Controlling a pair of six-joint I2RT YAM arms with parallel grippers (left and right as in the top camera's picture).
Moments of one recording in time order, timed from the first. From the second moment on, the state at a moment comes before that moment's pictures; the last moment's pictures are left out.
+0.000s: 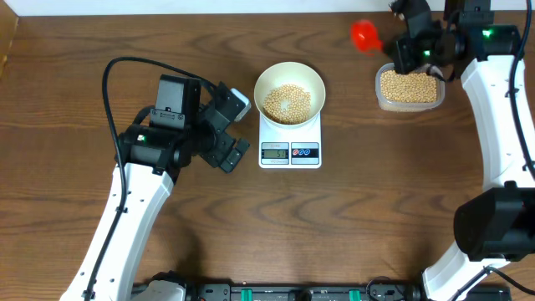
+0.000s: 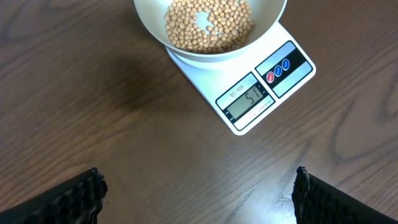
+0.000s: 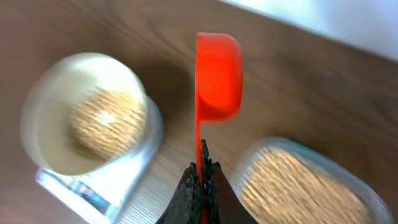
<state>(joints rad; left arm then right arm) -0.22 1.32 1.21 -0.91 0.25 0.45 0.02 1.87 1.85 -0.90 -0.49 -0.33</state>
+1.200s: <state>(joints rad) -0.22 1.32 1.21 -0.91 0.25 0.45 0.37 1.97 1.85 -0.96 -0.38 -0.34</state>
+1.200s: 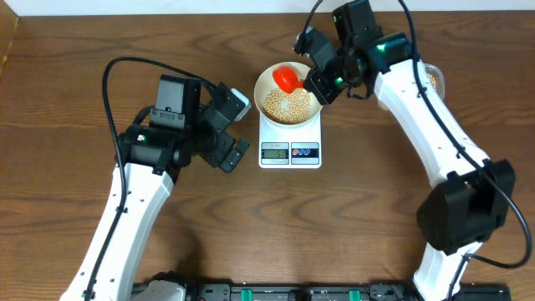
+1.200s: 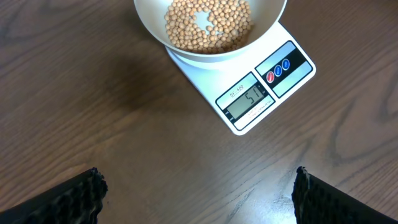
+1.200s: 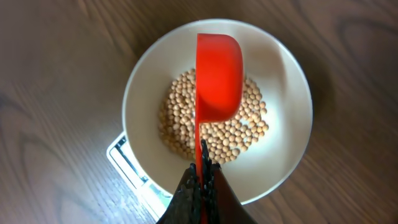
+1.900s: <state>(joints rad) -0.22 1.32 1.21 -0.91 0.25 0.45 0.37 2.02 1.85 -0.93 -0.26 -0.35</state>
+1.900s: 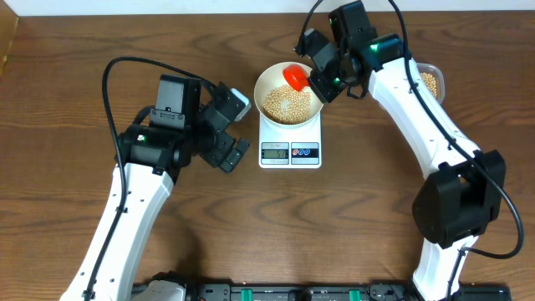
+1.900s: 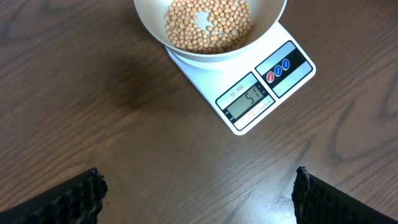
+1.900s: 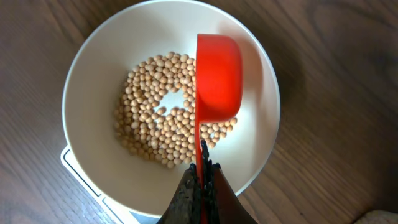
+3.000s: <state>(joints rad) -0.22 1.32 1.21 -0.91 0.25 0.45 0.38 2.06 1.85 -0.95 -0.22 -0.39</state>
